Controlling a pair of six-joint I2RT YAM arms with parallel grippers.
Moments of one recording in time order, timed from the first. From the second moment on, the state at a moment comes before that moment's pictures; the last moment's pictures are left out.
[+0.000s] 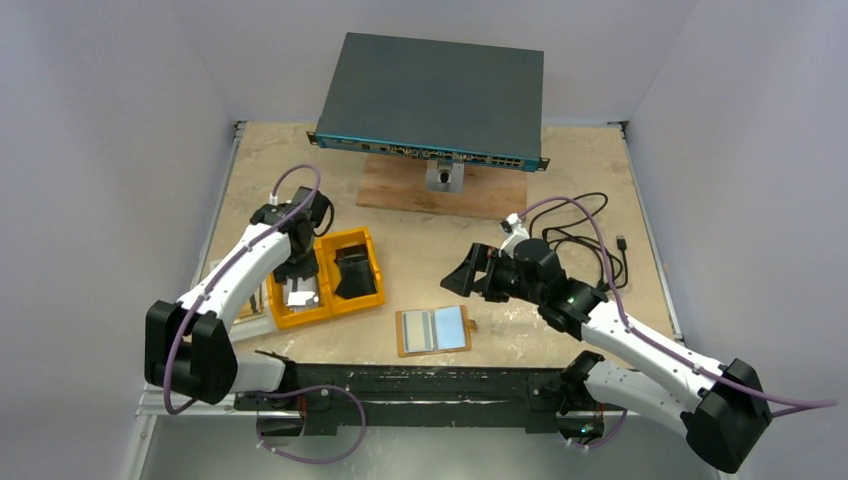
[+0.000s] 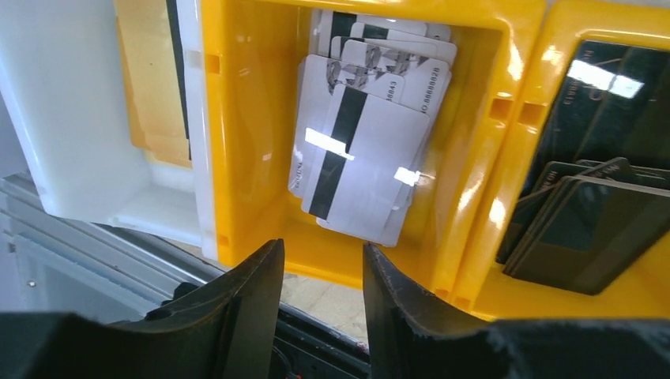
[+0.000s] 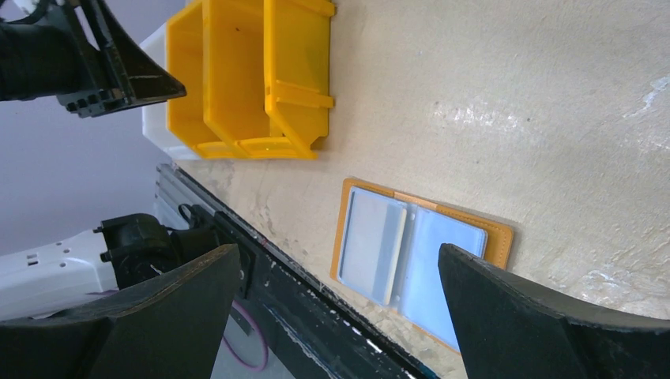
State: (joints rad) left arm -0.28 1.35 1.02 -1.08 -0.45 -0.59; right arm 0.71 0.92 0.55 -0.14 -0.17 0.87
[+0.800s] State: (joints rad) left arm -0.28 0.89 0.78 -0.76 0.41 -0.56; right arm 1.02 1.28 0.72 -0.24 0.04 0.91
